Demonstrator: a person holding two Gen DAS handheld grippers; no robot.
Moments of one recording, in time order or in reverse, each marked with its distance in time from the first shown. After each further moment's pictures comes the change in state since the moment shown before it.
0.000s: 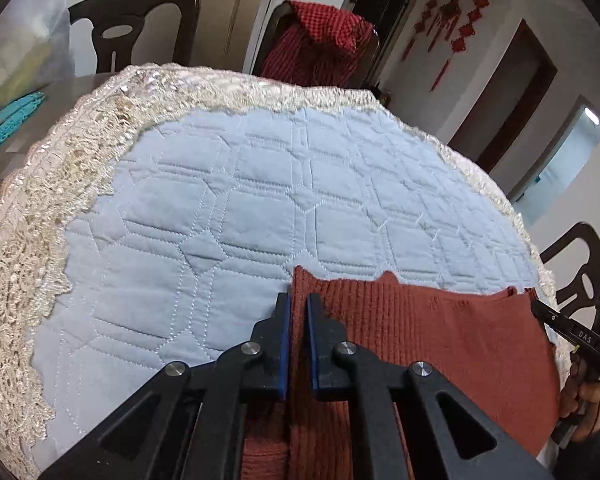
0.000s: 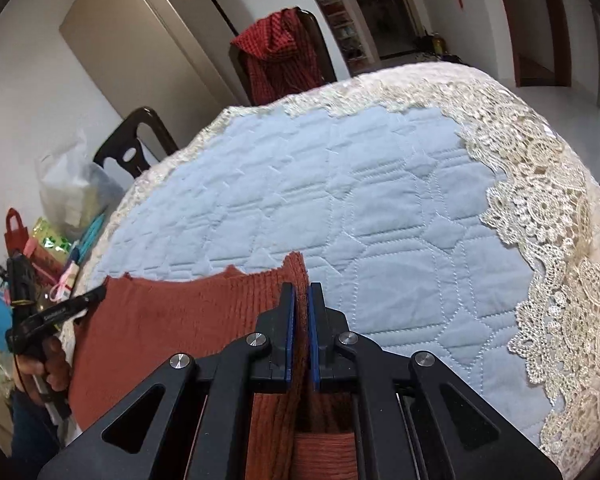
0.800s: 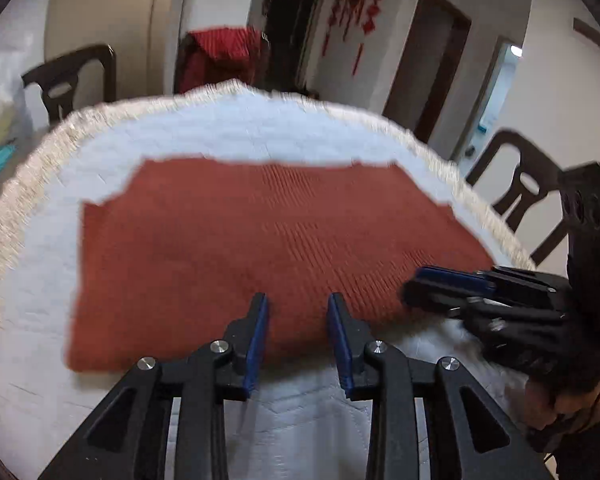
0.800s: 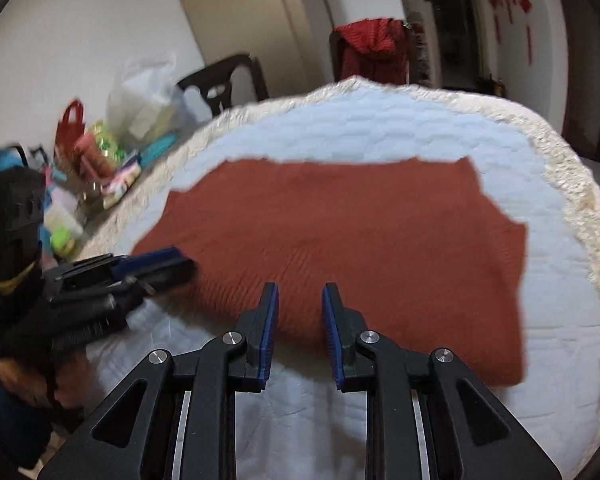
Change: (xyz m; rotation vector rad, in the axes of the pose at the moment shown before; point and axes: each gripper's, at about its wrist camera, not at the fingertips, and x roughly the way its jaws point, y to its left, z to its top) left arm -0.082 -0.107 -0.136 0.256 -0.044 -0.093; right arm -0.051 0.121 -0.130 -0.304 0.020 0.038
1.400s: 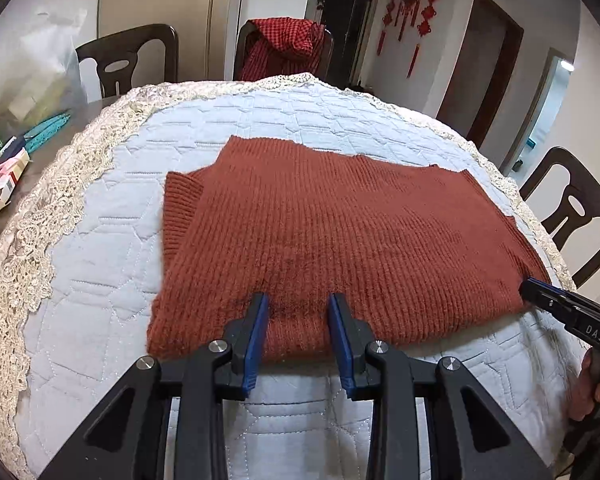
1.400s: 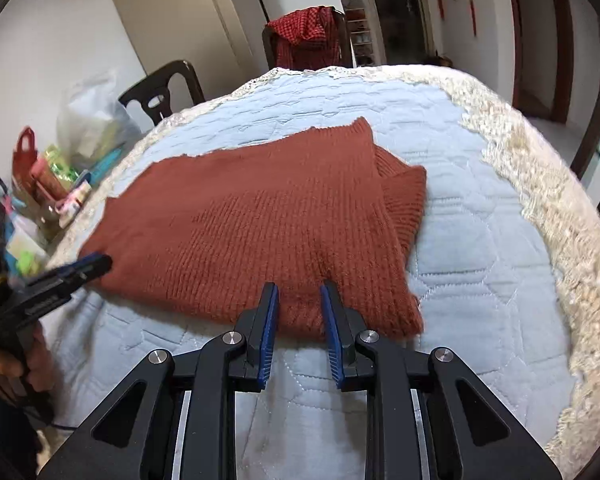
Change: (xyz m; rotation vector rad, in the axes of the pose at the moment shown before) left arm -0.013 0.038 -0.005 -0.100 -0.008 0.165; right arm -0.025 -0.056 -0.021 0.160 -0.014 -0.109
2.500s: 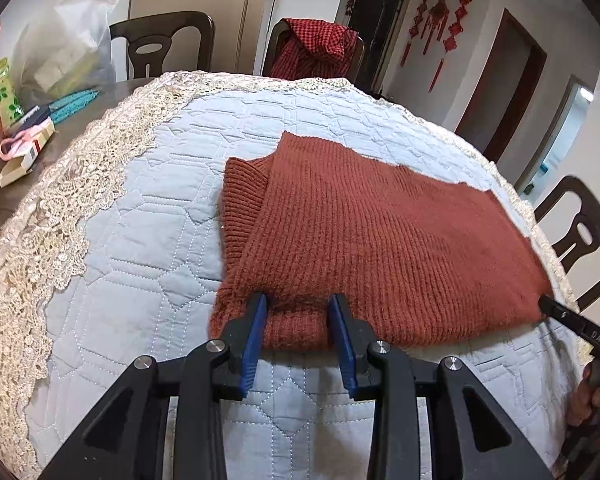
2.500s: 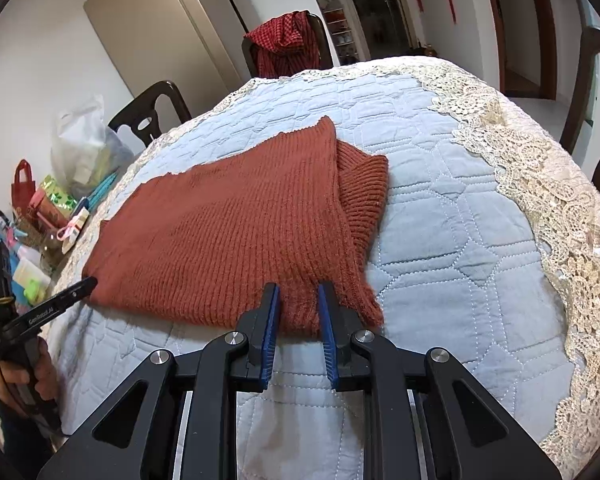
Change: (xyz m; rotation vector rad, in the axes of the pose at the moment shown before) left arm -0.006 0.042 -0.006 -0.114 -0.008 0.003; right arm -0.006 -0.027 -0.006 0.095 -0.023 0.017
